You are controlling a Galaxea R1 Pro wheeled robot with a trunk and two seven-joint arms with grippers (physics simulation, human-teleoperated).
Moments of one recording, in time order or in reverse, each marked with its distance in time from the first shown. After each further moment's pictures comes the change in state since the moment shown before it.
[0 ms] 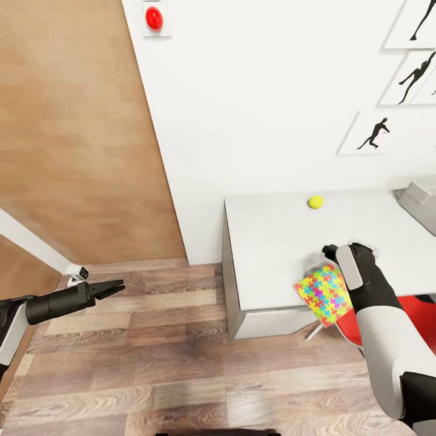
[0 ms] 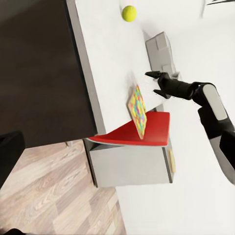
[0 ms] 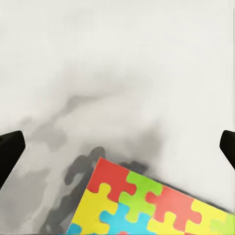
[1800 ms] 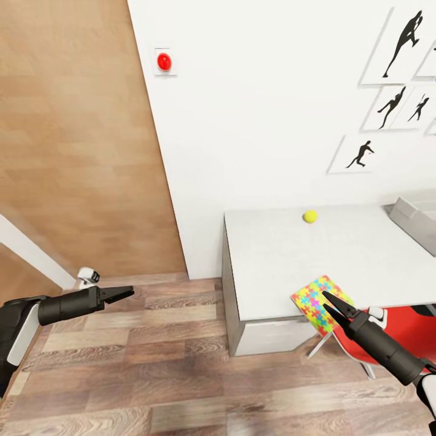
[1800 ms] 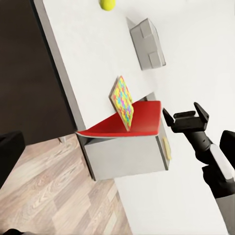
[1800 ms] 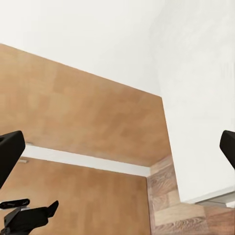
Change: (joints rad) left arm 0.000 -0.007 -0.078 -0.002 -0.001 0.001 -0.004; right arm 0.820 -0.016 -0.264 -0.658 -0.551 0.164 1.155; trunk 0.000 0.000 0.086
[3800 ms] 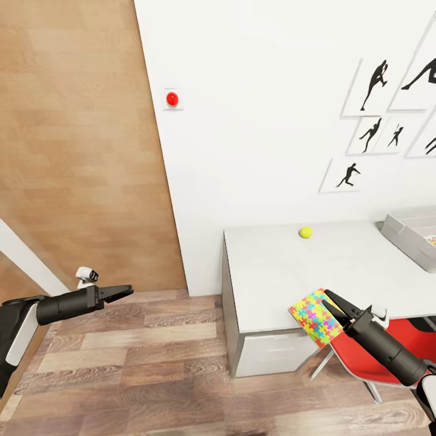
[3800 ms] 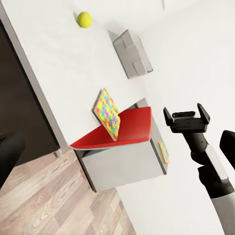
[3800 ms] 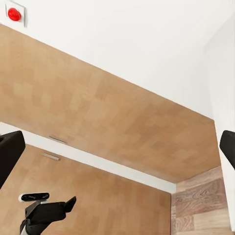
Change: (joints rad) left arm 0.002 0.001 0.007 -0.006 0.006 0.001 -0.015; right arm 0.001 0.002 -0.001 0.000 0.004 -0.005 0.104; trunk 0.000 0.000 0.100
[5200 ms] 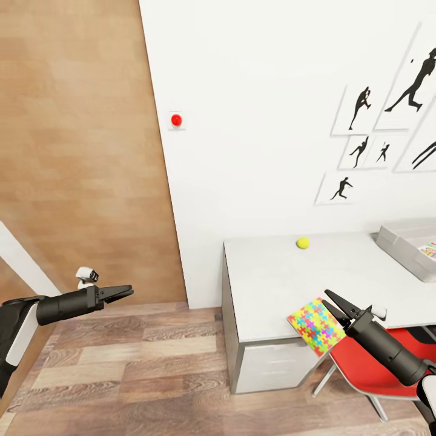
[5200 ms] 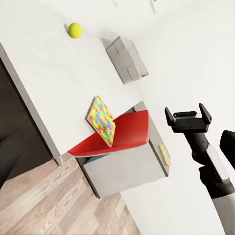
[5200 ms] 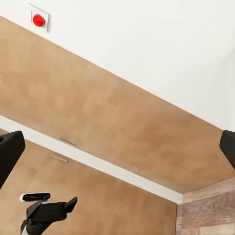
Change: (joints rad) left arm 0.000 0.000 0.000 0.001 -0.002 0.002 0.003; right arm 0.000 0.000 0.000 0.000 -0.002 0.000 0.001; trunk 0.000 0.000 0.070
